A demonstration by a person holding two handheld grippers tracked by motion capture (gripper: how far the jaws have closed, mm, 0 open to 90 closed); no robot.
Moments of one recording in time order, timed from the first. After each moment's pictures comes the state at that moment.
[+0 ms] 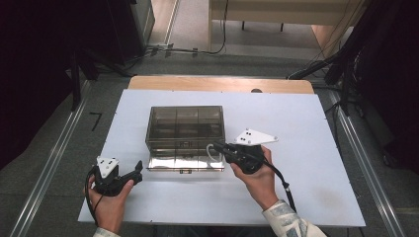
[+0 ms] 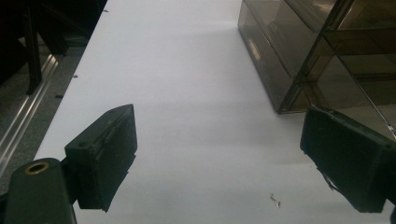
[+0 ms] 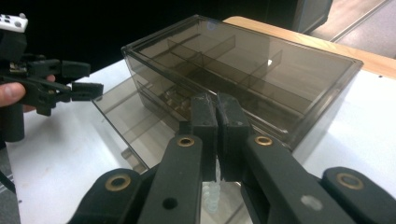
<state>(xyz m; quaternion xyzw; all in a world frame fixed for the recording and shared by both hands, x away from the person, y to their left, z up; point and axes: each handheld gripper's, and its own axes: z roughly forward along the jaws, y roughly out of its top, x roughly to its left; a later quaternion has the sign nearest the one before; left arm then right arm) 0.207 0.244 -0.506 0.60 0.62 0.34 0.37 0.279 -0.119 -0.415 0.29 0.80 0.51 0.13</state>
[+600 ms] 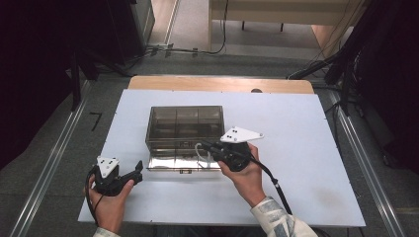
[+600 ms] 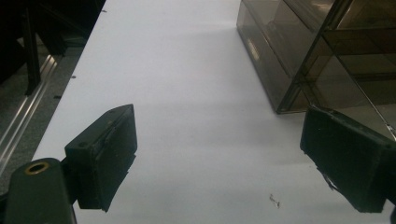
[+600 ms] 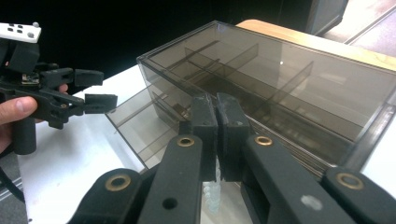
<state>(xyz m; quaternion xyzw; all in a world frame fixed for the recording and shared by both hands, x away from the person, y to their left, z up) 0.208 0.244 -0.506 0.61 0.62 0.33 0.37 0.283 -0.089 -0.416 0.29 0.80 0.51 0.12</state>
